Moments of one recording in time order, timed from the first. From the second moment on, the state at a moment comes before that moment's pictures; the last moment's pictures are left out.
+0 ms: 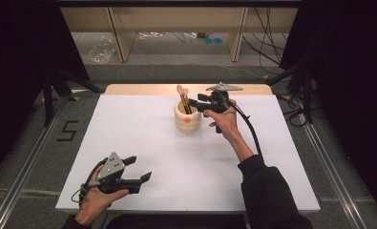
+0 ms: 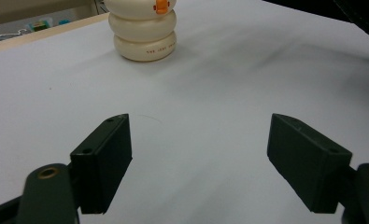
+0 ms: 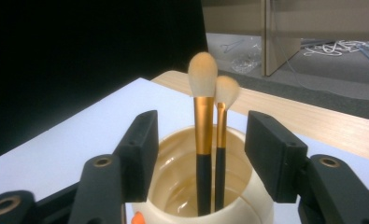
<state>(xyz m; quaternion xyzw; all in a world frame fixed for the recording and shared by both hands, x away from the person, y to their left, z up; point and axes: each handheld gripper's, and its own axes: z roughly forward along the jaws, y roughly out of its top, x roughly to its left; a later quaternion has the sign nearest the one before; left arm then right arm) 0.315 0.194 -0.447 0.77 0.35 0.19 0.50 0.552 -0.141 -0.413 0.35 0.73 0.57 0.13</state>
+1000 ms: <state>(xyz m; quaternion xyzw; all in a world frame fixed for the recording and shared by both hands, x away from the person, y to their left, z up) 0.315 0.195 -0.446 0.77 0.35 0.19 0.50 0.516 -0.146 -0.383 0.34 0.74 0.55 0.20</state>
